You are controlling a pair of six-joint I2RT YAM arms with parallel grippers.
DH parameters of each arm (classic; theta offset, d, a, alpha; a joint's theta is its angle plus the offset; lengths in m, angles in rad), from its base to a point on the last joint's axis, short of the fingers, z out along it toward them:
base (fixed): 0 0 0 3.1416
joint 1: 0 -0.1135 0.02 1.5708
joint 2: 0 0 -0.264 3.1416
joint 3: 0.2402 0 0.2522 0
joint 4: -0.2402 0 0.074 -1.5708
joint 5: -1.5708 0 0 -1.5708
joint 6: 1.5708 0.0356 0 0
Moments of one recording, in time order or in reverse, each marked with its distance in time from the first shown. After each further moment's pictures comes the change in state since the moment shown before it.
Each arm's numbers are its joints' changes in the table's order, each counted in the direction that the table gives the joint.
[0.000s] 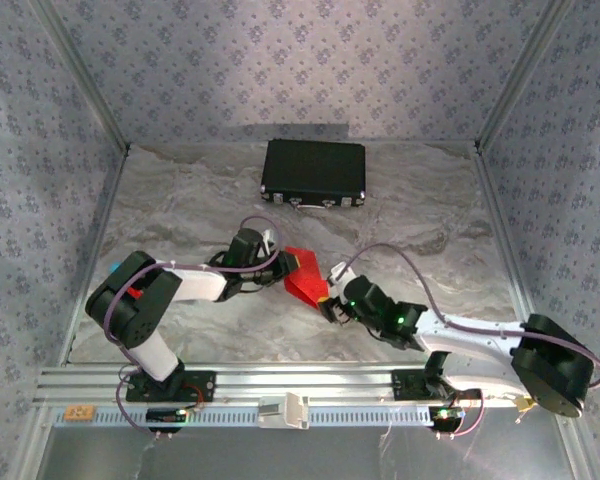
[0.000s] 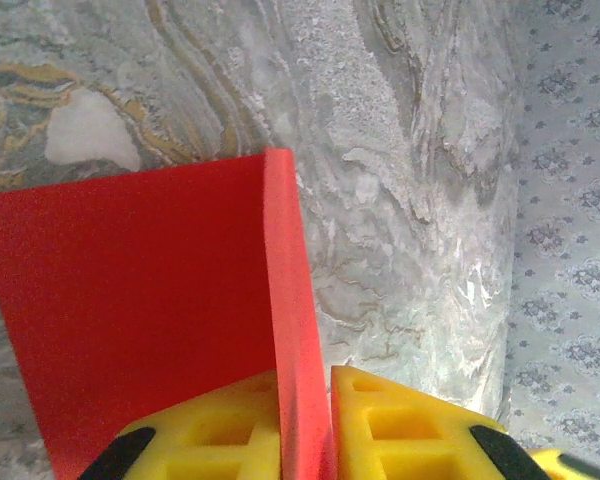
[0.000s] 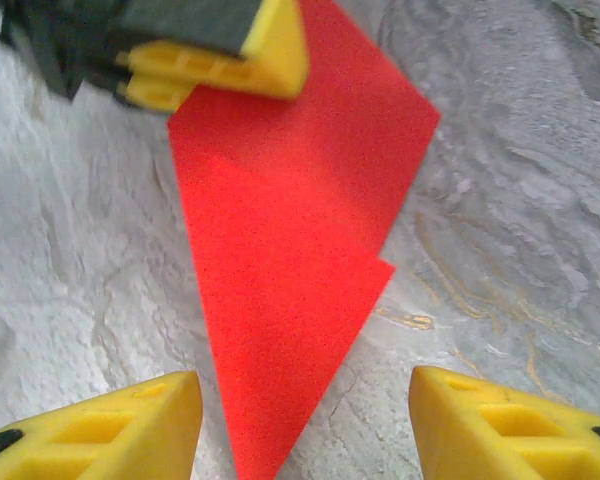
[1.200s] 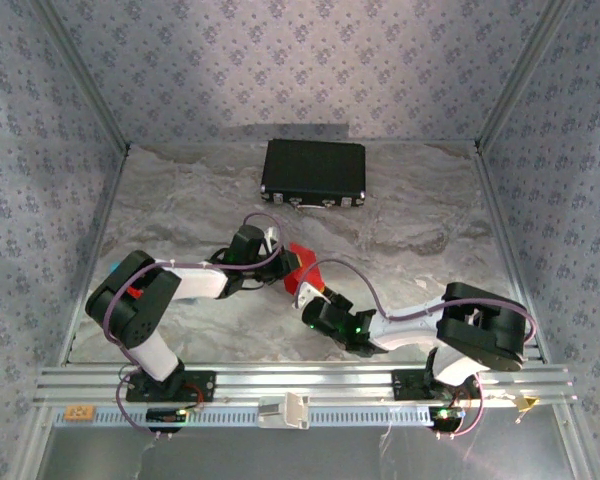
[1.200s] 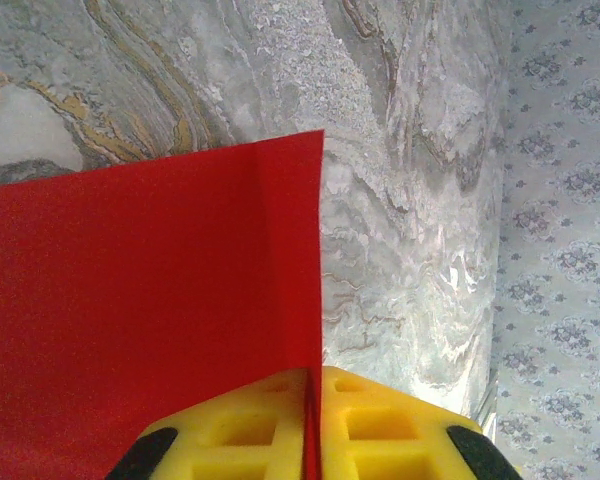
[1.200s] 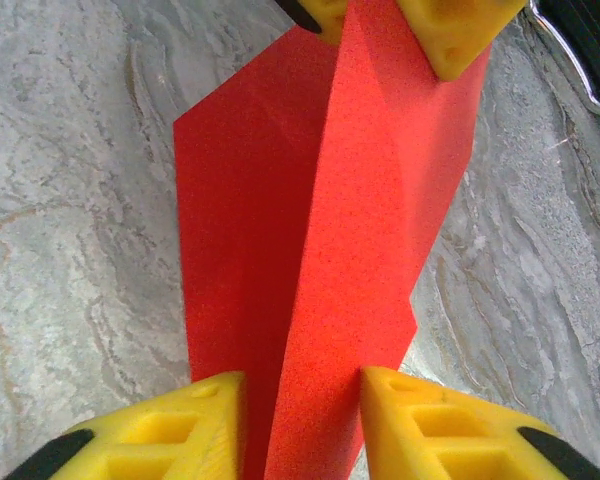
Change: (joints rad) left arm -0.001 0.000 0.029 -0.027 -0.042 0.011; right arm -0.208 0.396 0.127 0.108 -0.393 -0.237
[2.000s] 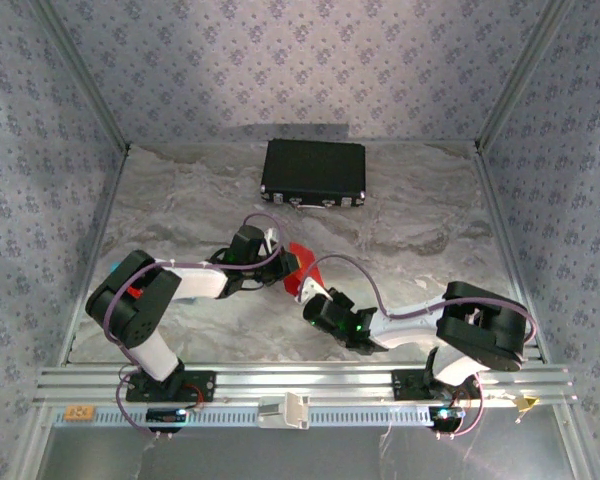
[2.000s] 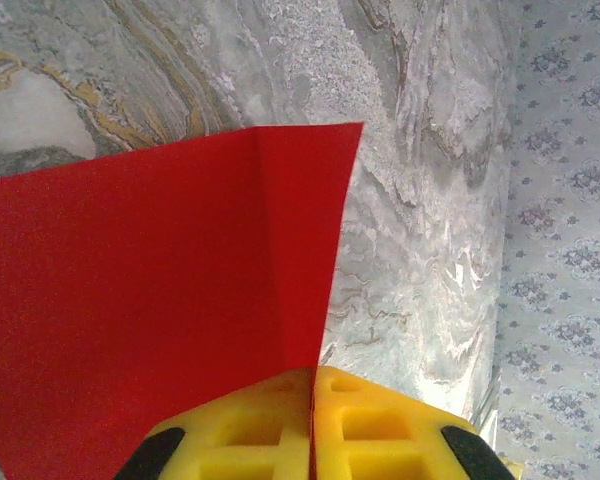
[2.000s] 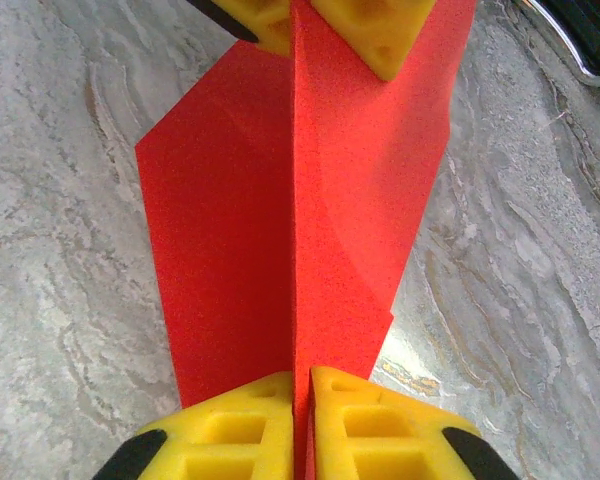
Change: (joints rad) left arm -0.002 0.002 0.000 -0.016 -0.007 0.000; right arm 0.026 0.000 0.000 0.011 0.010 0.073
